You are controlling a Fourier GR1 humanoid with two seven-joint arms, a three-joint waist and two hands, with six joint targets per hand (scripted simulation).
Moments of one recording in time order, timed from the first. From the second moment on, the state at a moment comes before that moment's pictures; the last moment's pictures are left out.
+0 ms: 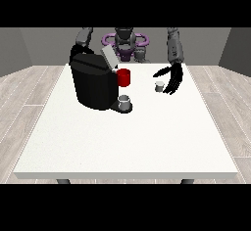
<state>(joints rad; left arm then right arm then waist) -0.51 0.35 0.08 -0.76 -0.36 -0.04 -0.13 -0.20 -0.04 -0.02 -1.44 0.02 -0.15 -0.03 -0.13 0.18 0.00</state>
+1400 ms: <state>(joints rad) -0.65 0.39 0.03 -0.55 -0.62 0.18 -0.28 -0.22 -0.02 -0.02 -1.42 0.00 -0.17 -0.05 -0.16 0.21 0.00</state>
